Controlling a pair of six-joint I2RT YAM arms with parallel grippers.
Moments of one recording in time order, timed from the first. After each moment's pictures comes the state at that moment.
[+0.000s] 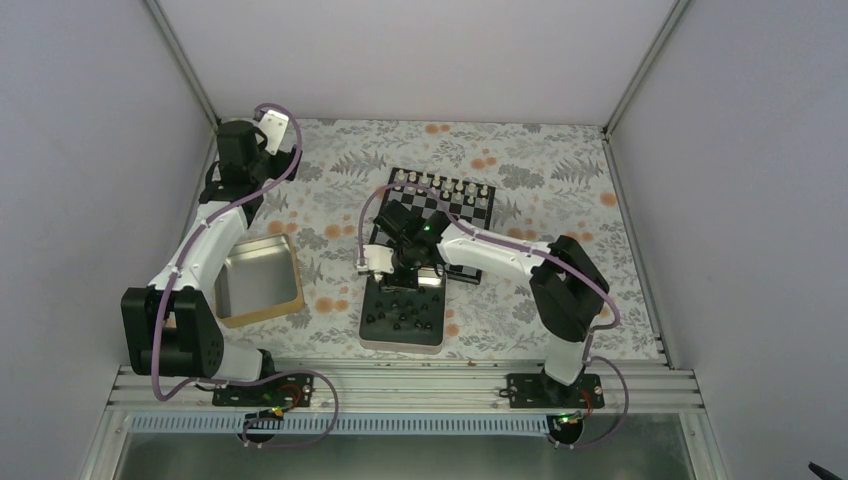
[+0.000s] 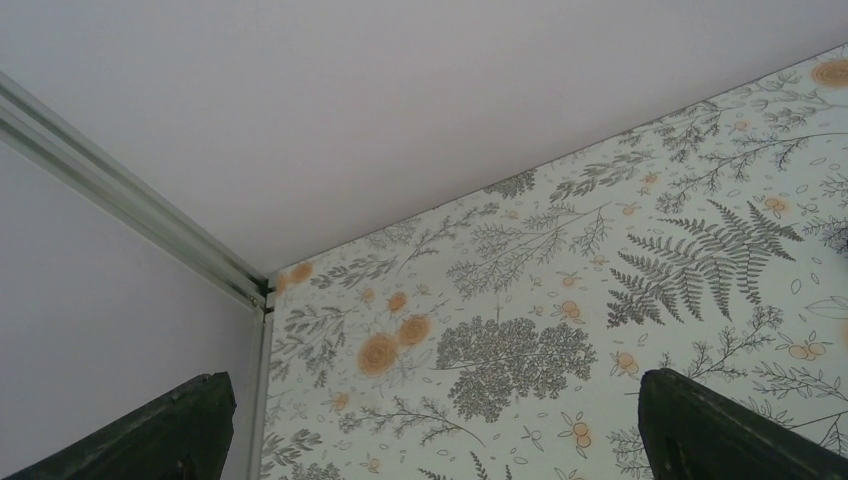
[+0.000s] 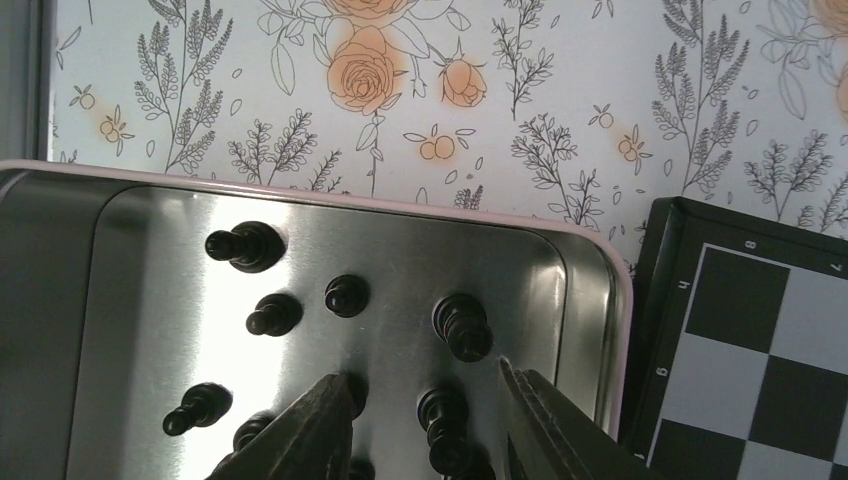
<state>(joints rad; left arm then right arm) -0.03 1.40 1.11 -0.10 -0.04 0.36 0.94 1.83 1.36 -0.70 -0.26 -0.64</state>
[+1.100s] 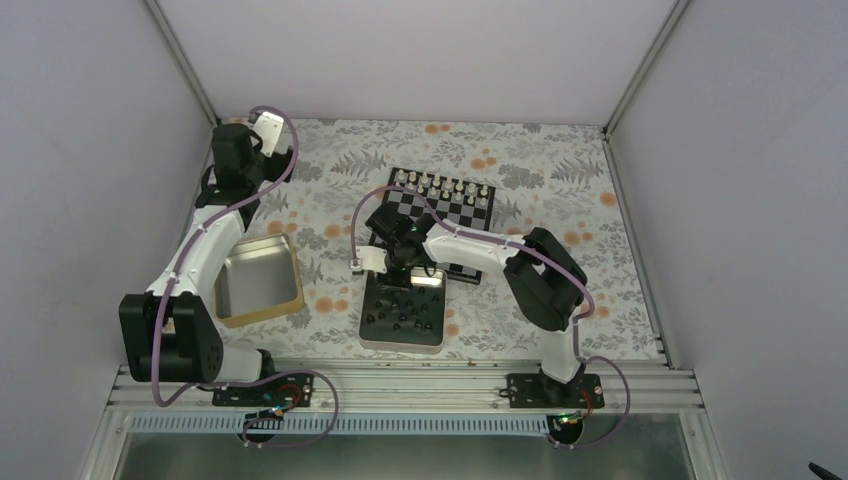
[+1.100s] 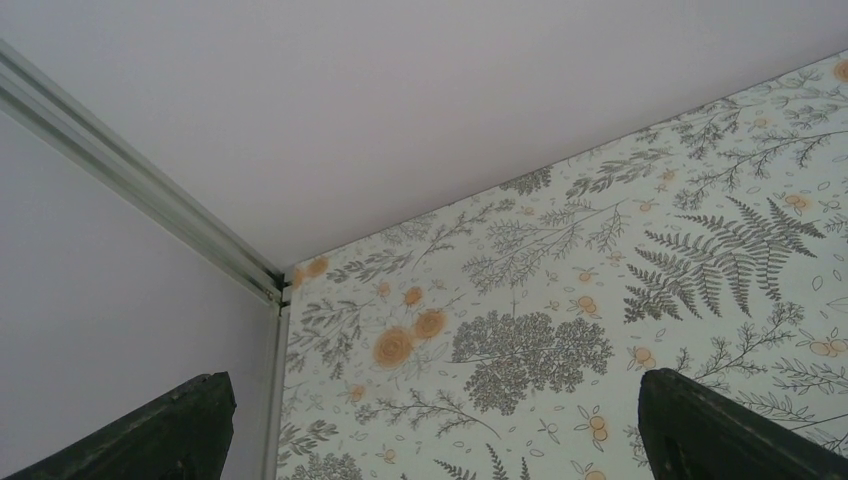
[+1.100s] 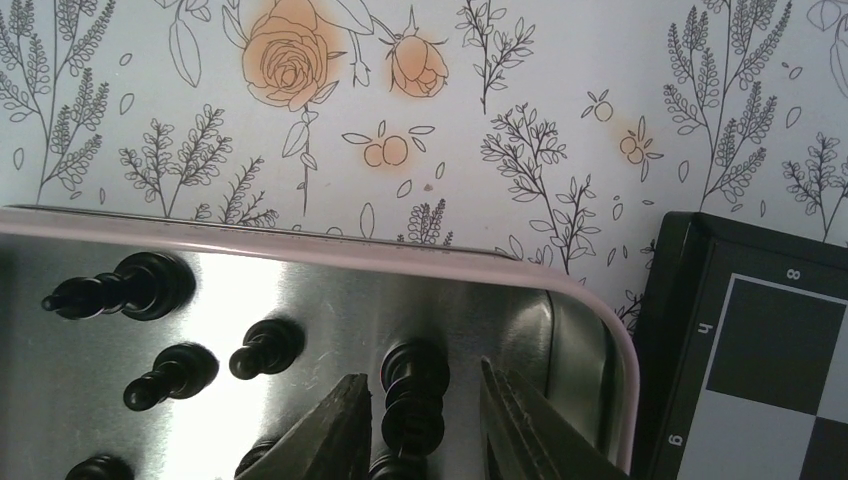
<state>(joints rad) -0.01 1.38 1.08 -0.09 -0.05 0.37 0.94 1.96 1.40 -0.65 -0.24 -0.63</state>
